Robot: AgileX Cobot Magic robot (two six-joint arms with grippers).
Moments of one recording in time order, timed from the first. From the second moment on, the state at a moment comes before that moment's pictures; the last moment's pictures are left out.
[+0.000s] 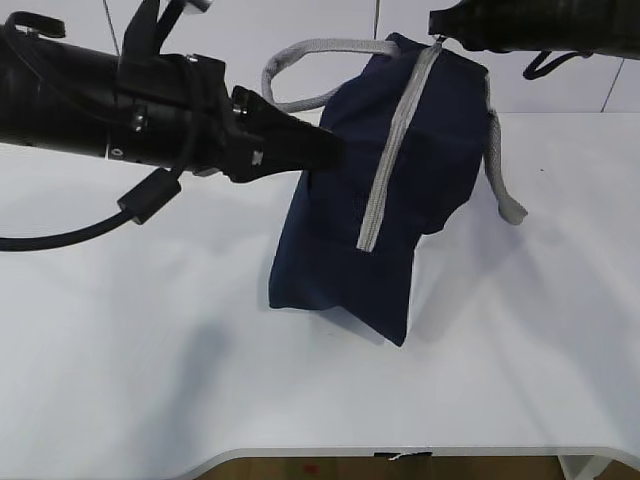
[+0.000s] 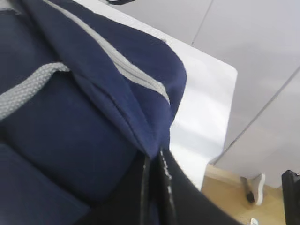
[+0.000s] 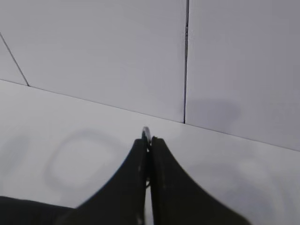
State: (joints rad) left arm -0.48 1.59 -1.03 -1.55 0.75 1.55; right arm 0.08 1.88 -1.47 1.80 0.20 -1.82
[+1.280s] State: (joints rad) left arm -0.49 1.53 -1.03 -1.49 0.31 1.47; right arm 0.06 1.80 -1.33 1.83 0.11 -1.84
